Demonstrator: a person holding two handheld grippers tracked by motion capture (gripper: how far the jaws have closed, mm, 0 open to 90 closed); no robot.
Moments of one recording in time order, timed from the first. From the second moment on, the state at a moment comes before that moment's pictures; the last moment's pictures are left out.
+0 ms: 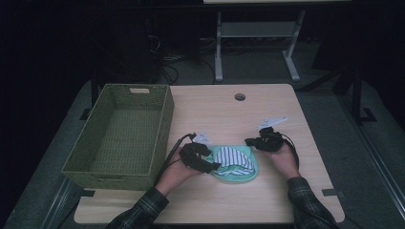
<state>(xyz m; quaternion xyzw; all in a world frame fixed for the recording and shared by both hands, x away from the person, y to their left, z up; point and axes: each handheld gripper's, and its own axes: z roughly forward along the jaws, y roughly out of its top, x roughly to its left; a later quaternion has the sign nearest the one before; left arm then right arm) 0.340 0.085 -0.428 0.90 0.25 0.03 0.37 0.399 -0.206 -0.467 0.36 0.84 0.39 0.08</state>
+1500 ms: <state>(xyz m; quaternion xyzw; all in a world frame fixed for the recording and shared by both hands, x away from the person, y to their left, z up) 0.327 0.085 -0.426 0.91 0.22 0.05 0.34 0.336 -0.211 -0.471 0.33 0.86 0.39 0.04</state>
